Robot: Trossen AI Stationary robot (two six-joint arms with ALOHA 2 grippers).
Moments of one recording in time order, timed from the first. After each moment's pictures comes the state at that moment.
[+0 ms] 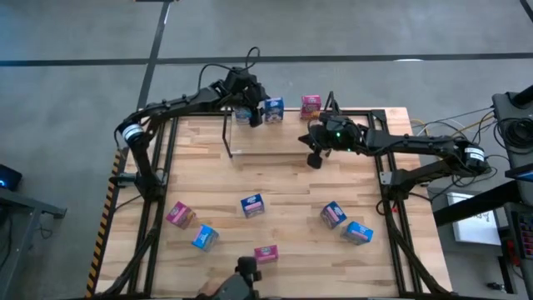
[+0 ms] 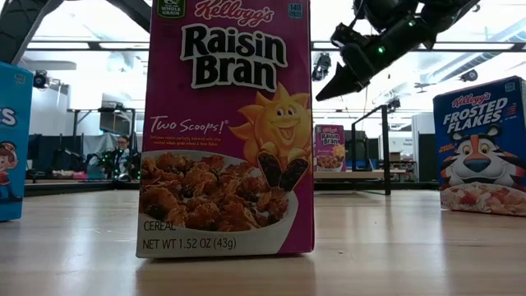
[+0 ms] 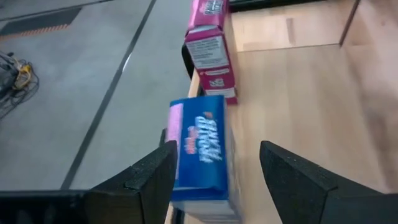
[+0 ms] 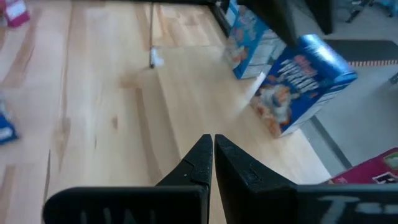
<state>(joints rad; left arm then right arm) 0.68 1.82 1.43 -0.19 0.28 0.50 -0.35 1.24 0.80 -0.05 0.03 -0.20</state>
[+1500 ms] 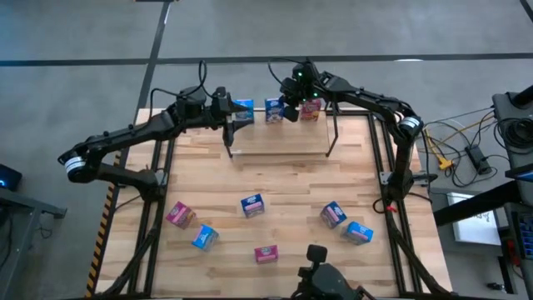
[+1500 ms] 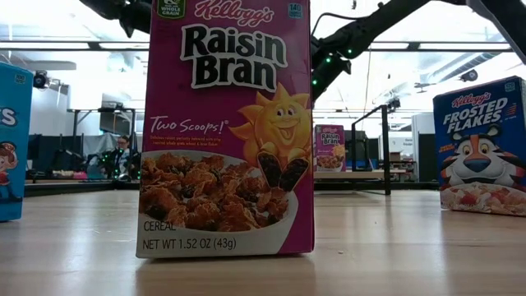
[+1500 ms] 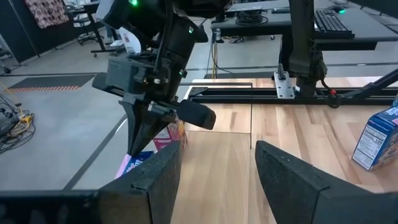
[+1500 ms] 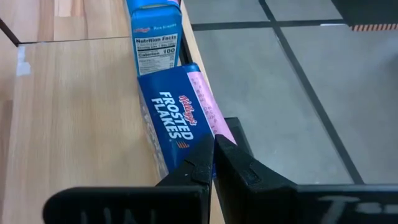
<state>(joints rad) 0.54 1.22 0.97 0.01 0.27 0.21 -0.71 1.90 1.62 -0.43 -0.23 -0.46</state>
